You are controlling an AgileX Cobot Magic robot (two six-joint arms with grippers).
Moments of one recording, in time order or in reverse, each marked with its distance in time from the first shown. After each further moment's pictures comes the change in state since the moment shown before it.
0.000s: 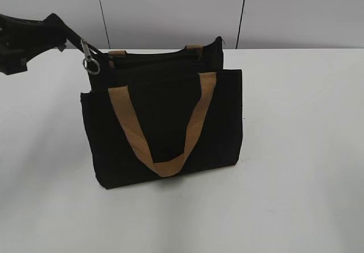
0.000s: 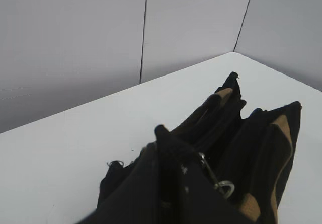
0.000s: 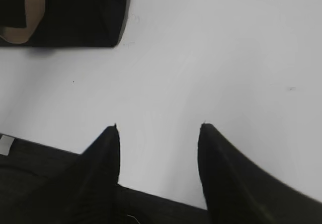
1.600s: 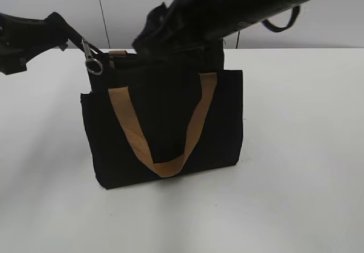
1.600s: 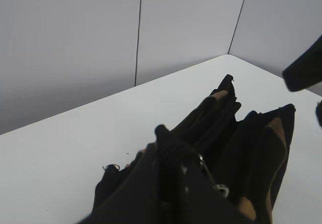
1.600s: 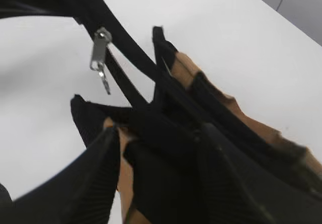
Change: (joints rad) left arm 0.000 0.000 0.000 0.000 -0.022 0.000; right arm 0.639 1.275 -0.682 0.206 -0.602 -0.334
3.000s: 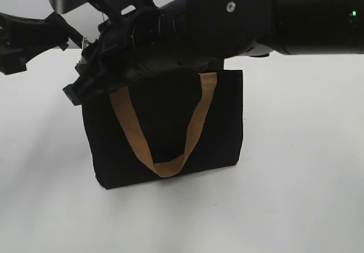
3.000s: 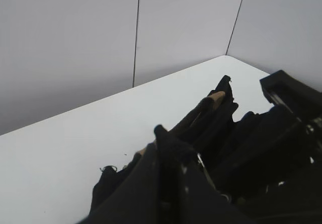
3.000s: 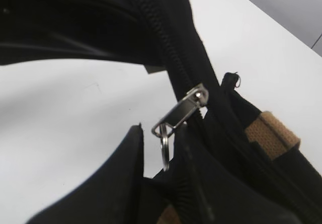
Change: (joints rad) left arm 0.000 0.000 0.000 0.000 -0.008 0.000; right arm 0.192 0.212 -0.027 0.010 -0.323 0.000
